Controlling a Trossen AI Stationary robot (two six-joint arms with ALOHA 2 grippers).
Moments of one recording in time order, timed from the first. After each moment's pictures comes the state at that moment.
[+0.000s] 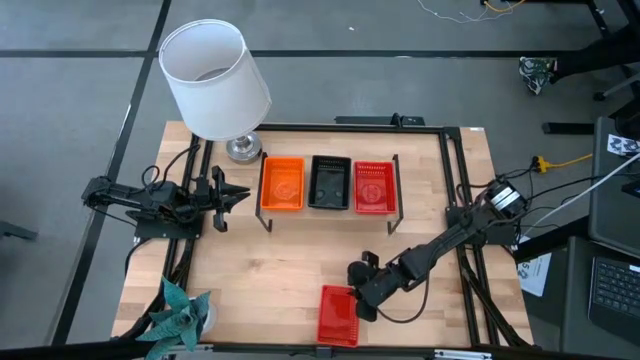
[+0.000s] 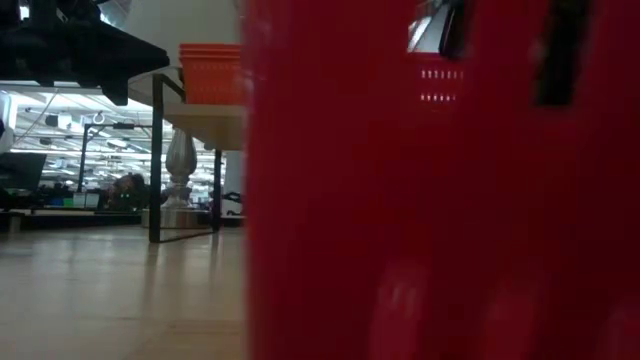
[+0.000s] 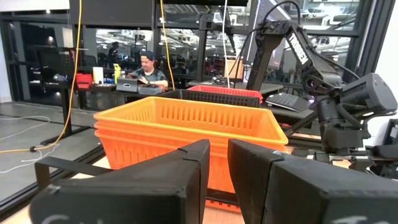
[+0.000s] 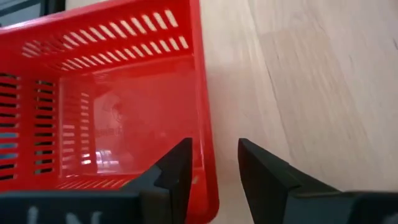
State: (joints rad) left arm -0.19 0.00 0.01 0.25 -0.44 0.01; right arm 0.60 1.82 1.01 -0.12 0.24 0.76
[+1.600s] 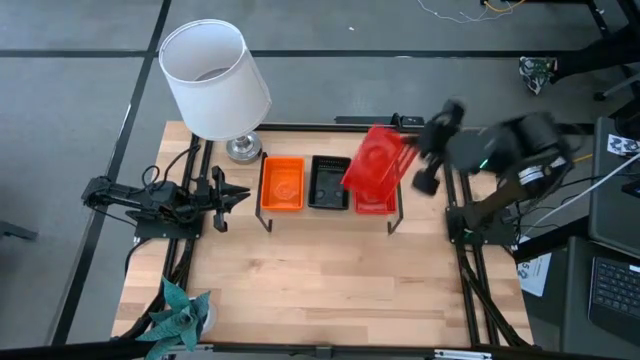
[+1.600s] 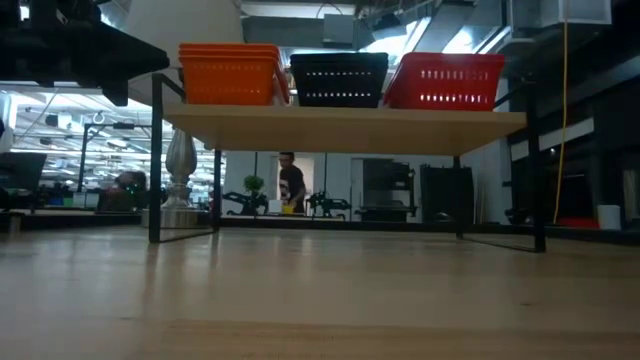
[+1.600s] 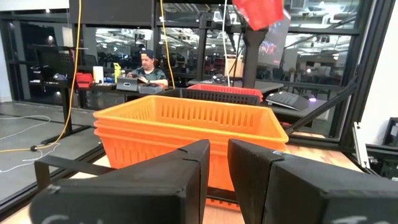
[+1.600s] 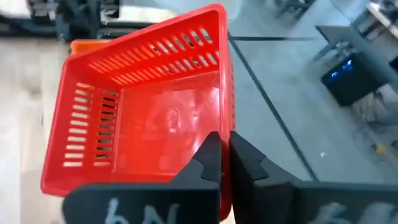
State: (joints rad) left arm -0.19 0.00 0.01 0.25 -0.44 0.01; right arm 0.23 1.52 2.32 -1.57 0.68 0.17
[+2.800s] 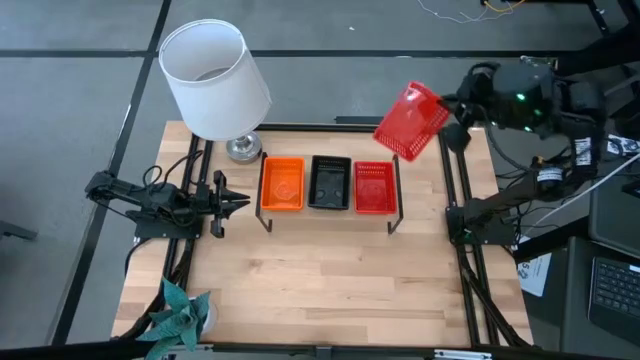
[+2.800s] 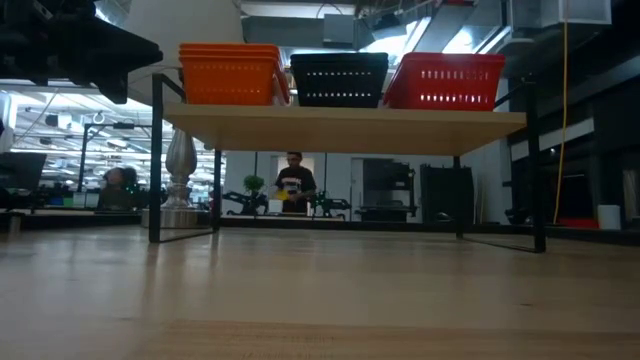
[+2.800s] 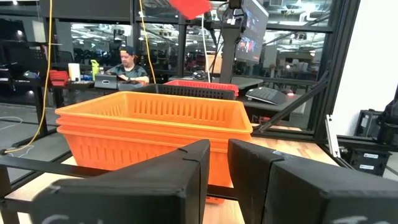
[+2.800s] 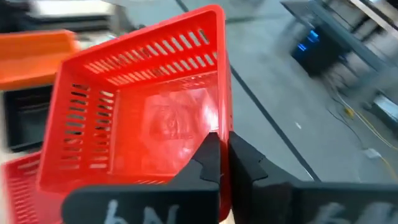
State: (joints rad) left arm -0.28 0.00 0.01 0.24 -0.44 0.01; right arm -0.24 1.38 2.32 -1.57 0.44 -0.06
